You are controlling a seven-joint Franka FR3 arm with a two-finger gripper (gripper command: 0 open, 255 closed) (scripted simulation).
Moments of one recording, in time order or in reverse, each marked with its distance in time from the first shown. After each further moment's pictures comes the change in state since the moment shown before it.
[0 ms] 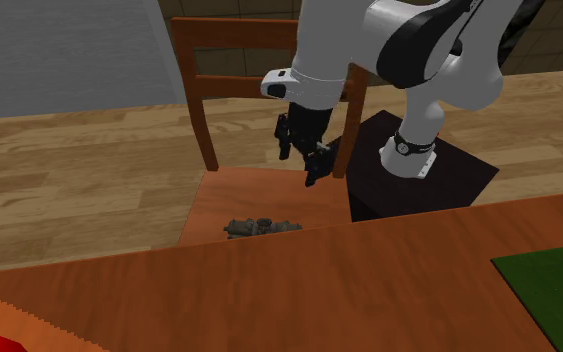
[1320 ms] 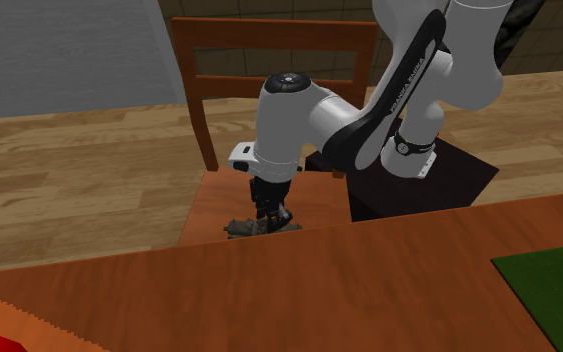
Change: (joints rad) arm 0.003 0.430 -0.002 0.141 0.111 0.303 -0.080
